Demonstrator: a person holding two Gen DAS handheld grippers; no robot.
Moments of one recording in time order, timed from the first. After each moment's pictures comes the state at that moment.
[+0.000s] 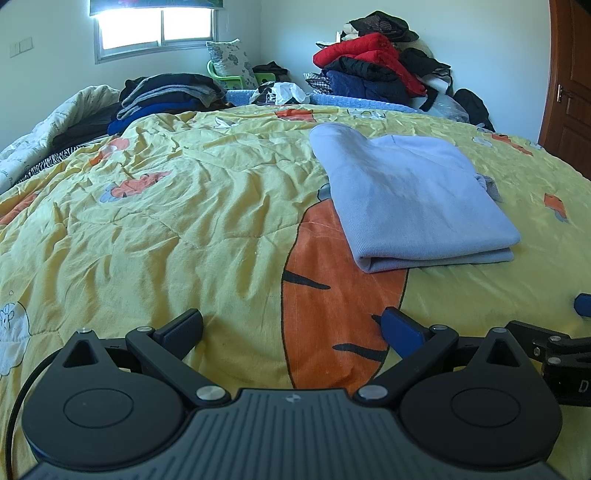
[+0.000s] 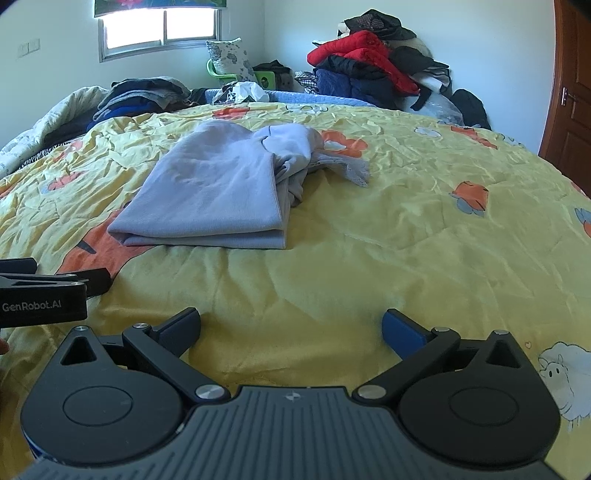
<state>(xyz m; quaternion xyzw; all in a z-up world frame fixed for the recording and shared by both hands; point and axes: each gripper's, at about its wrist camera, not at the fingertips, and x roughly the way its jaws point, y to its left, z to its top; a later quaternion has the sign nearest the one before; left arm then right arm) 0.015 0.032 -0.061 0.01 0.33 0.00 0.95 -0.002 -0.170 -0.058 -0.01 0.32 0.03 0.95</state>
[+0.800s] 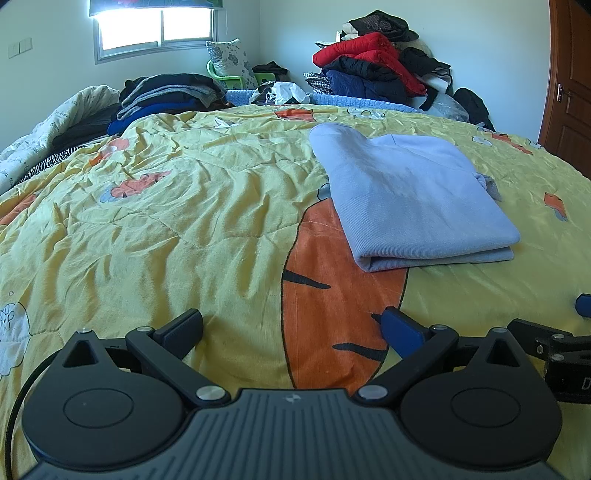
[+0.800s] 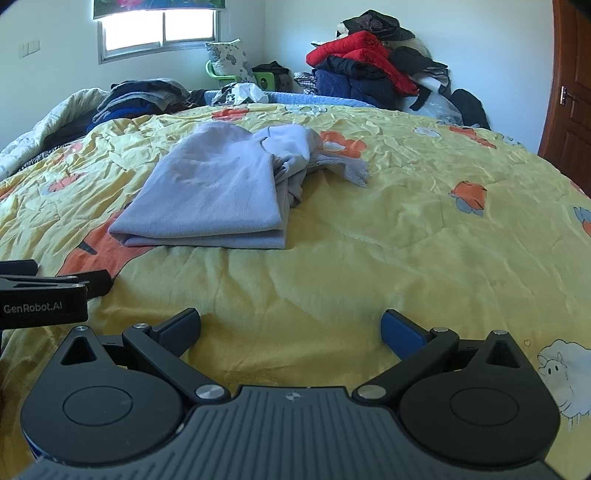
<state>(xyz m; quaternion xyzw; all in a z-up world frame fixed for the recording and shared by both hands) 0.014 0.033 -0.061 0.01 0.33 0.00 0.95 -0.003 -0.168 -0.057 -0.01 0.32 0.02 0.95</state>
